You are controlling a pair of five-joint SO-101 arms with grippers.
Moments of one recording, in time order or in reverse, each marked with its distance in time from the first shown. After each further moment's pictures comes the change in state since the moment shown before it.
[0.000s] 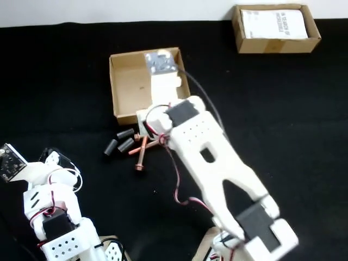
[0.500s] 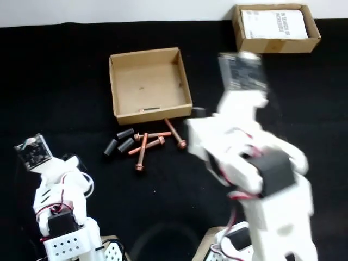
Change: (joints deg) left arm 9.3 0.0 0.0 9.5 -10.2; right arm 14.2 -35.7 0.0 23.1 0.6
